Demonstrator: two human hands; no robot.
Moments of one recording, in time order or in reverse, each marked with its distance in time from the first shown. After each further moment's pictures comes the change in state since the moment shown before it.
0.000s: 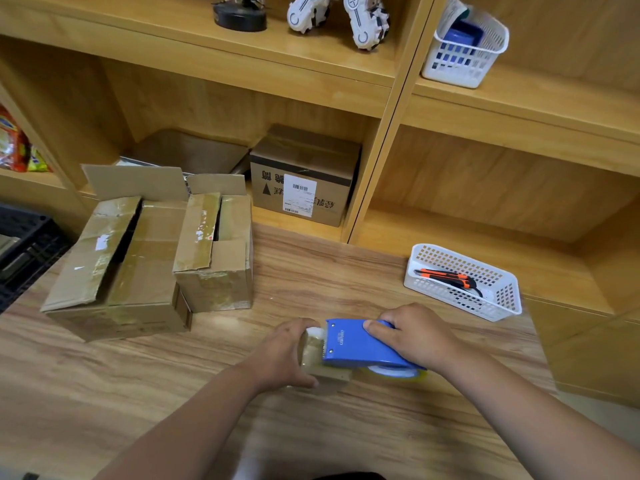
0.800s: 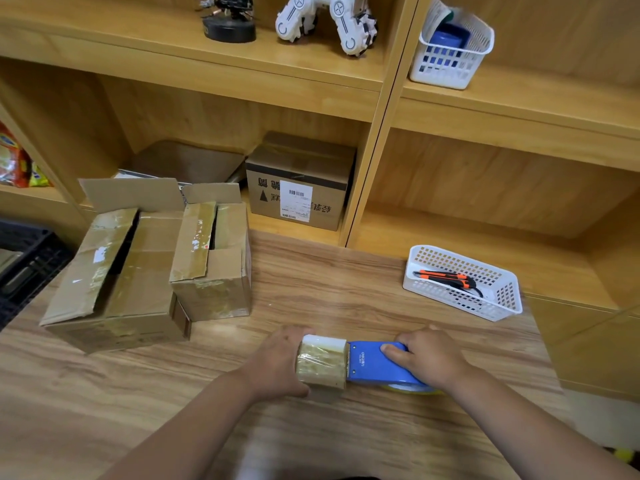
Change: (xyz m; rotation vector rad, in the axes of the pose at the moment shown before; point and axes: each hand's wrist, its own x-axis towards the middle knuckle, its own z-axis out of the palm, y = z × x) left_hand -0.002 0.006 -0.003 0.177 -0.008 0.049; right_hand -0.013 0.044 0.036 -0.095 -0.076 0.097
